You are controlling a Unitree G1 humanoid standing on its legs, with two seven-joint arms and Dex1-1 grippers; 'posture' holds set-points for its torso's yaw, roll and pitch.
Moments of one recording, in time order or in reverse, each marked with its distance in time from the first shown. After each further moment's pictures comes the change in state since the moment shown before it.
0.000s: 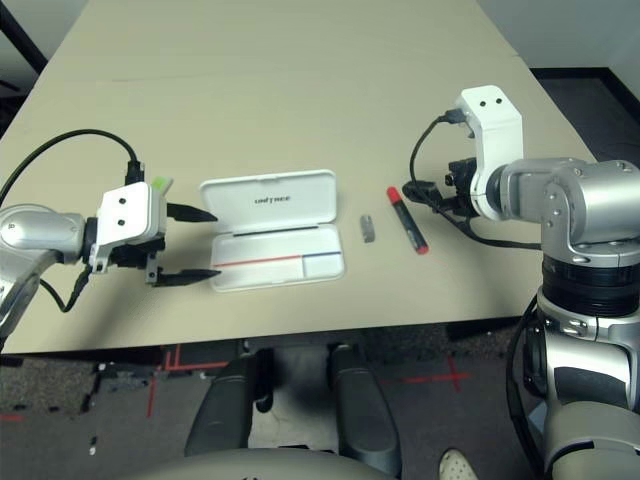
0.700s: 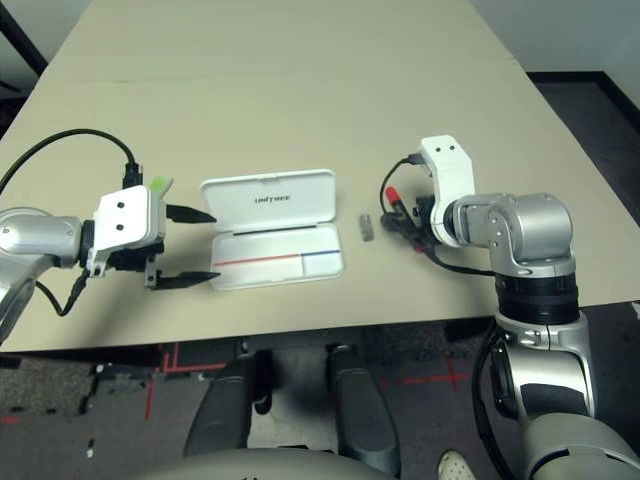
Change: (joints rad) left arm 0.048 0.013 0.036 -0.083 -0.007 0.053 0.032; right arm 0.049 0.119 0.066 0.173 -0.032 -0.165 -0.106
